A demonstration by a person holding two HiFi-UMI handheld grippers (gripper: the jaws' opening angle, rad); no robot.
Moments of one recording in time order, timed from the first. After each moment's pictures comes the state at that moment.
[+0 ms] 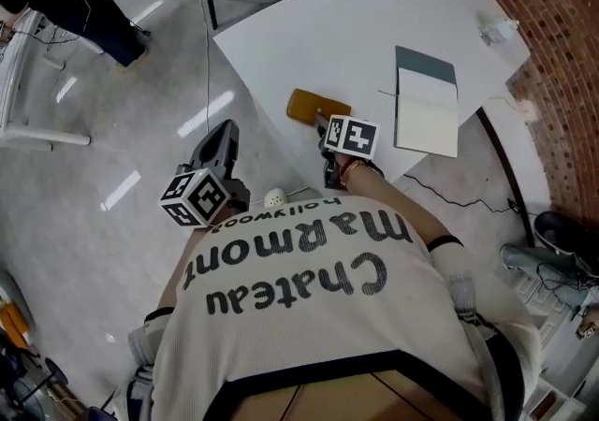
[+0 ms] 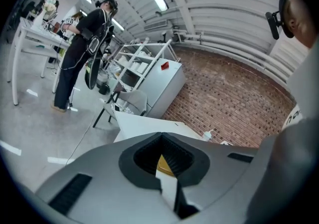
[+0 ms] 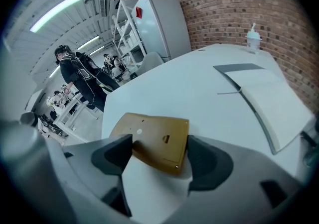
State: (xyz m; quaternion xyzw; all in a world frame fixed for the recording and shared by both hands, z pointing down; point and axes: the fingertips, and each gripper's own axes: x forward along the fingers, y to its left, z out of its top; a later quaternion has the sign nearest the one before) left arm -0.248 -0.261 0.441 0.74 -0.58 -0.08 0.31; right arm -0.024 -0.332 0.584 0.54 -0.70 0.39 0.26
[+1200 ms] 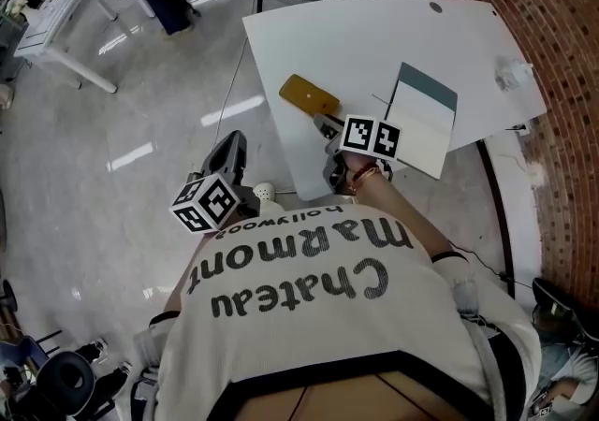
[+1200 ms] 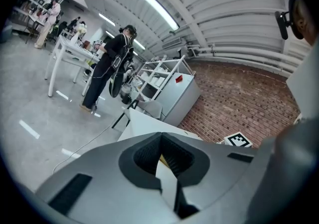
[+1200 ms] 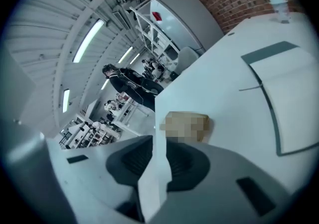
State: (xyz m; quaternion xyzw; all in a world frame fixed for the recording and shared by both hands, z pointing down) left arm -0.163 -0.142 0.433 0.63 -0.70 -0.14 0.30; right arm -0.018 -0.267 0.507 0.29 -0.82 0.47 0.16
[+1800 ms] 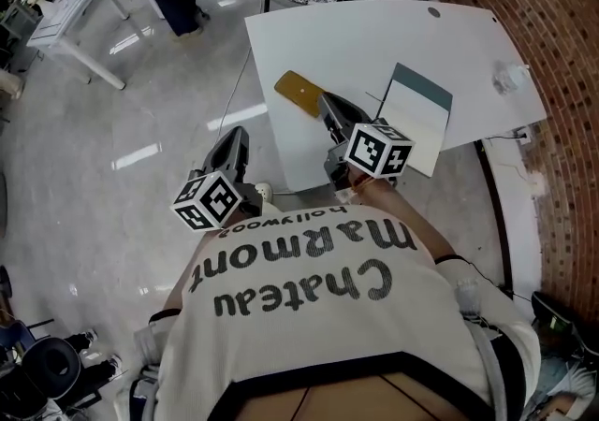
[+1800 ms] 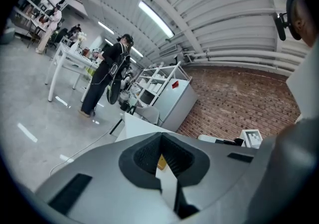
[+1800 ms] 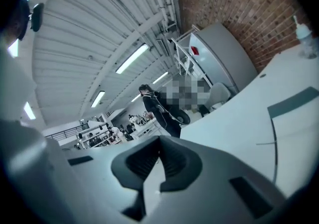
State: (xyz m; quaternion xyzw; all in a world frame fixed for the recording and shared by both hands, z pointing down) left arm -0.117 -0.122 0.410 0.63 -0.71 -0.16 0.26; right arm 0.010 -0.253 0.401 0.22 -0.93 0.30 0.01
